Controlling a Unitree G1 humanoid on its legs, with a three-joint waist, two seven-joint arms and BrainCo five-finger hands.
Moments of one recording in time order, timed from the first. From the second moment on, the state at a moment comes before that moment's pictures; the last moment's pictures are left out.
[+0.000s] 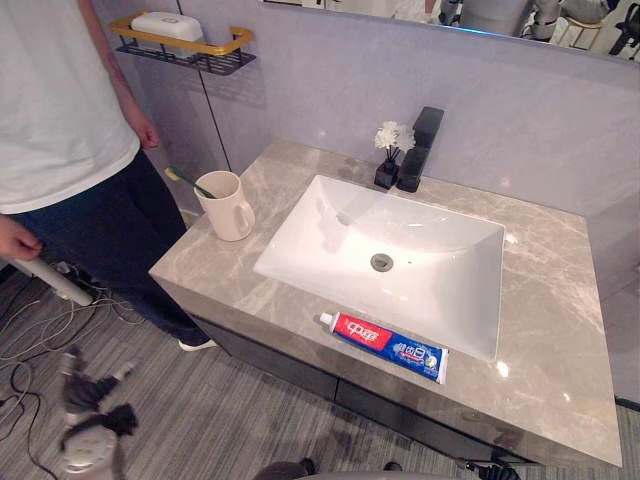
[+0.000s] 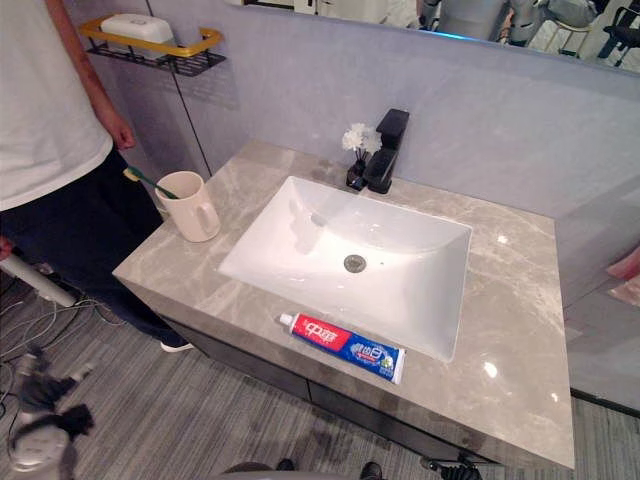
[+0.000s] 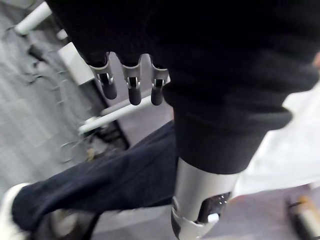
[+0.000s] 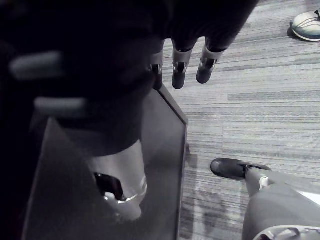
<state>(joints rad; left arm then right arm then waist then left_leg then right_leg) 0.21 0.31 0.60 0.01 -0.06 -0.17 0.20 0.16 -0.17 -0.36 1.07 0.05 -0.06 -0.08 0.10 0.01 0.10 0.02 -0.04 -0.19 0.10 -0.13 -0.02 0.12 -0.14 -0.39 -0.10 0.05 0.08</state>
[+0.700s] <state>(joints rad) 0.09 0.41 -0.09 -0.66 0.16 -0.29 0.06 0.15 -0.16 -0.23 1.08 0.09 -0.07 -0.02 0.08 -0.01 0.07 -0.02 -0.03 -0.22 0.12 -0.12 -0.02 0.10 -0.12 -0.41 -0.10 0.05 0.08</state>
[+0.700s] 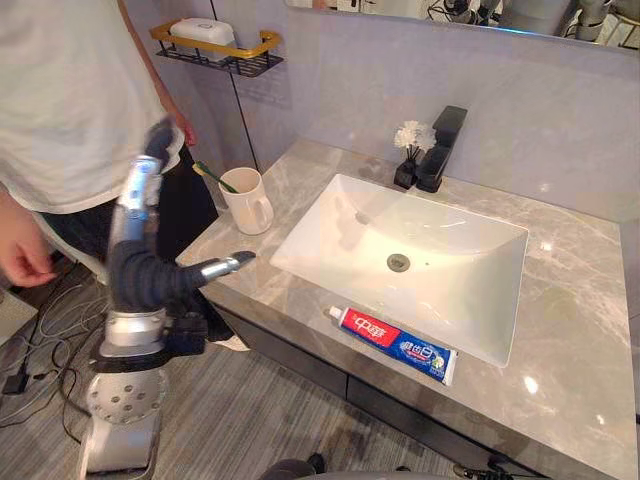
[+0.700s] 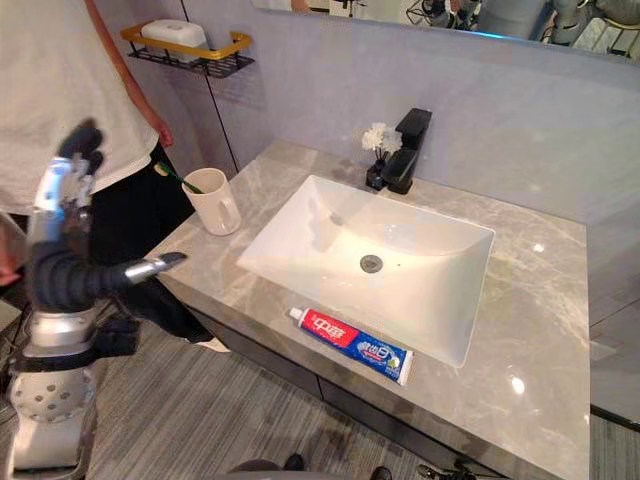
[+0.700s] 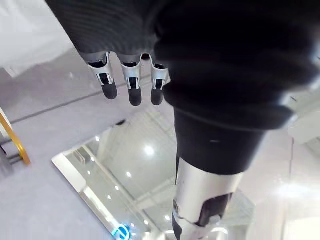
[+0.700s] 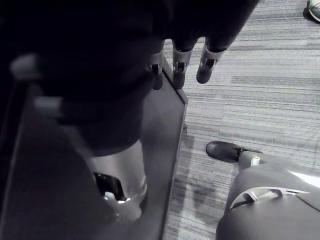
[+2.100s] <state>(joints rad) -0.14 0.30 -0.52 0.01 0.58 -0.18 0.00 0.06 -0.15 -0.22 1.03 0.09 -0.06 -0.02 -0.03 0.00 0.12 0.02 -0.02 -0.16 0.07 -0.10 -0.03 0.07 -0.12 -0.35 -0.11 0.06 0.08</state>
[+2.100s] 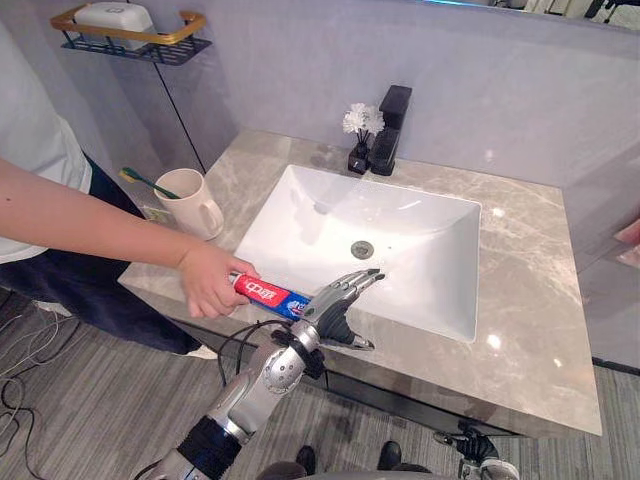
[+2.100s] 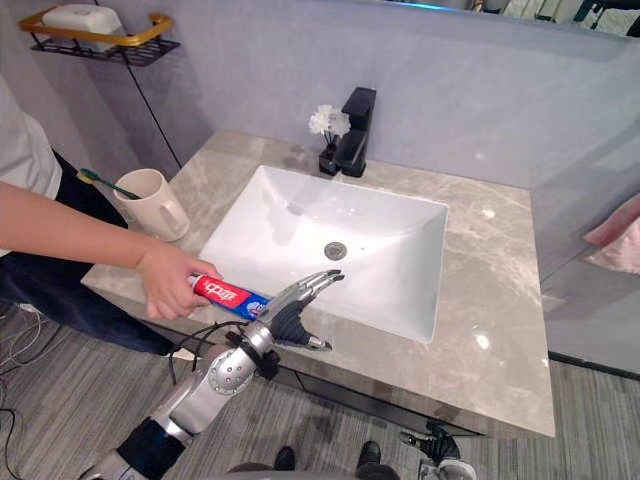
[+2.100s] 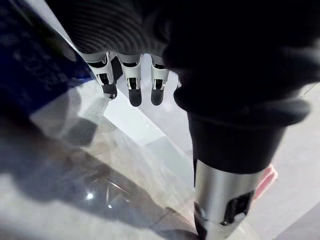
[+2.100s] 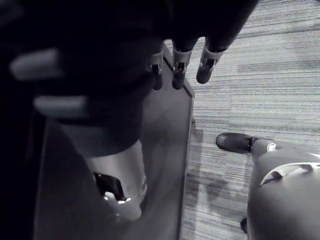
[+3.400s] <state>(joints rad) 0.02 0.35 -0.18 -0.41 0.50 -0.20 0.09 0.08 -0.15 -0.19 1.03 0.07 -0.07 -0.02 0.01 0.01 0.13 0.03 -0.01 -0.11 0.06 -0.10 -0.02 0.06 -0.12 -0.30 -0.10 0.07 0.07</state>
